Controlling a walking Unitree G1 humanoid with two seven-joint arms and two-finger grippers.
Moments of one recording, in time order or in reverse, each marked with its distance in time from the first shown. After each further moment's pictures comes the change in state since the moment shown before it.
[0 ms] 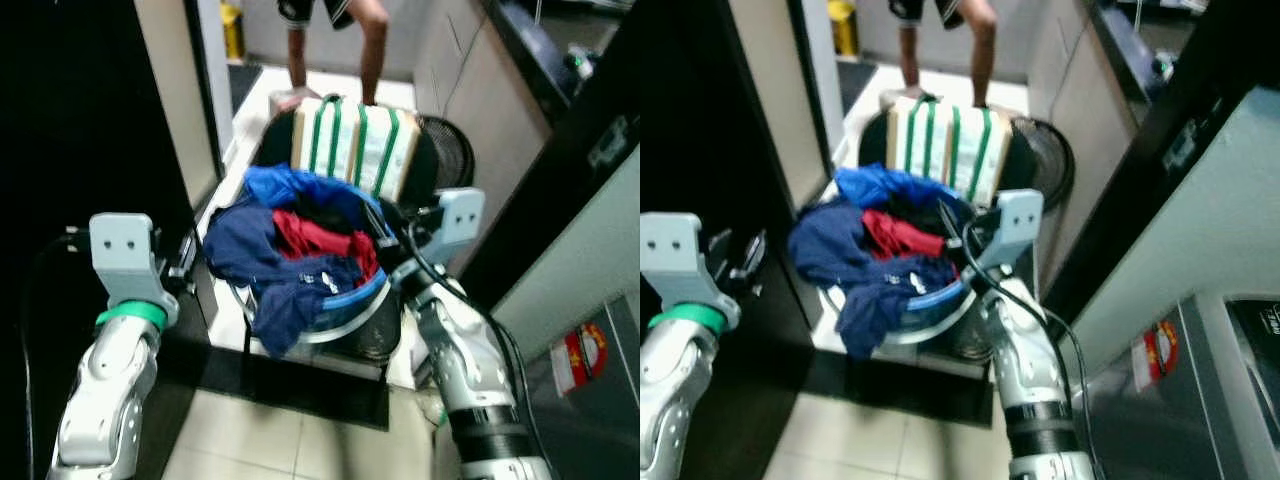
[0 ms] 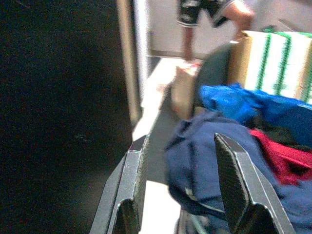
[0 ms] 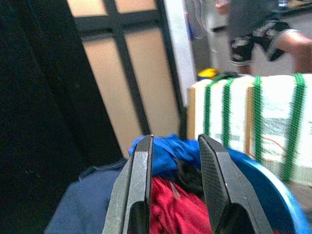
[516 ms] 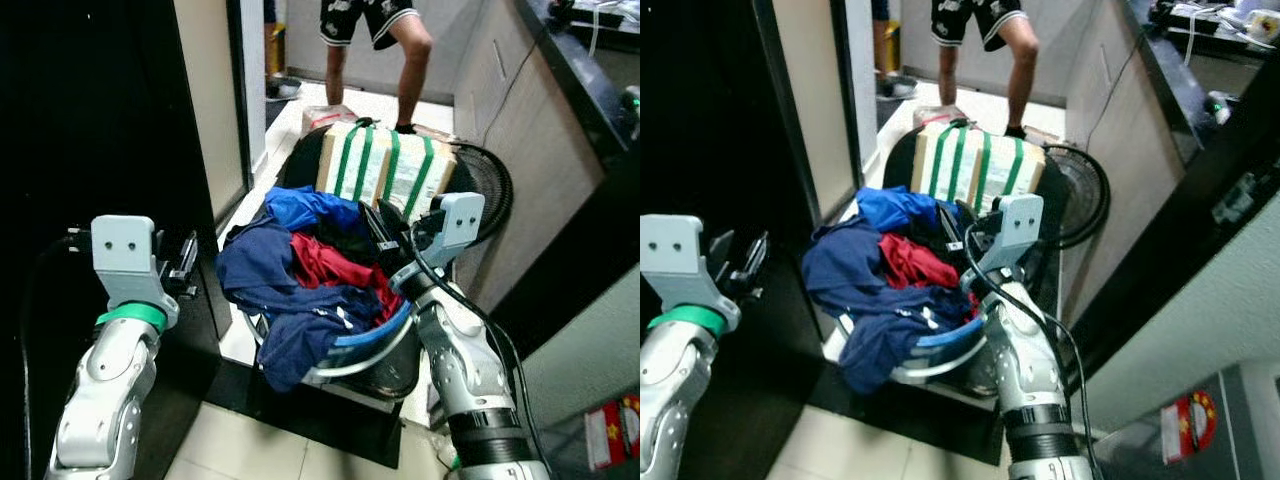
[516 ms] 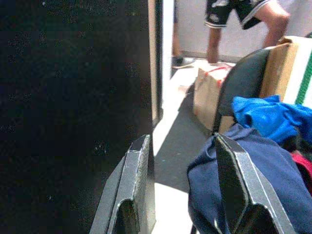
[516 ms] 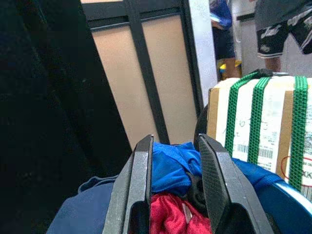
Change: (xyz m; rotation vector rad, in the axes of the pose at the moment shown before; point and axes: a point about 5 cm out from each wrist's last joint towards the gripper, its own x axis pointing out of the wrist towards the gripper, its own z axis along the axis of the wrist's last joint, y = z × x) left arm 0.000 0.000 0.000 0.003 0.001 -0.019; right arm -0.003 0.002 -0.004 0.009 0.016 0.004
